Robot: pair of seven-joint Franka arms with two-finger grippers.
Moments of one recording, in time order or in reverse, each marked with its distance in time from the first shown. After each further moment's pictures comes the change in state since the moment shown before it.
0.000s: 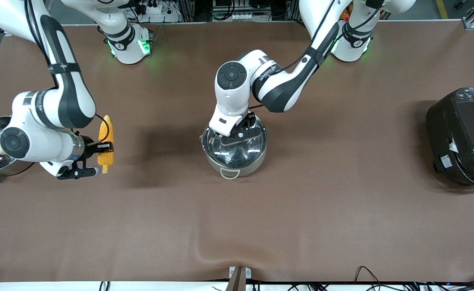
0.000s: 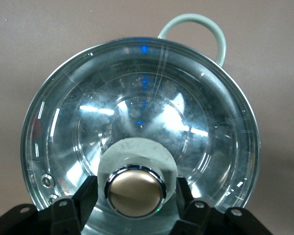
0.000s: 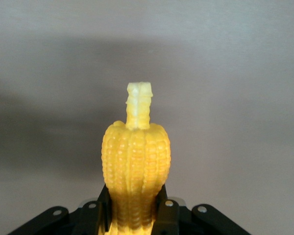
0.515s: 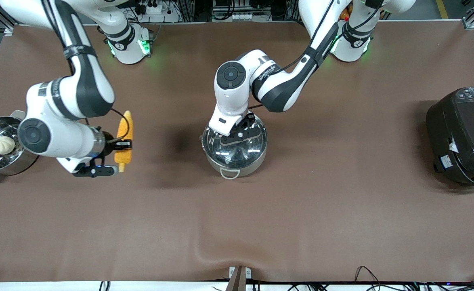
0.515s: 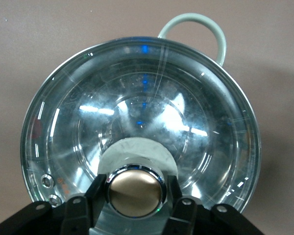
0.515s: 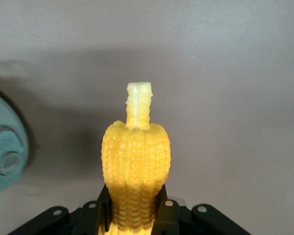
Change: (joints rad) left arm -0.002 0.000 0.004 0.001 0.001 0.000 0.000; right arm 0.134 0.001 0.005 0.096 0.025 -0.048 0.242
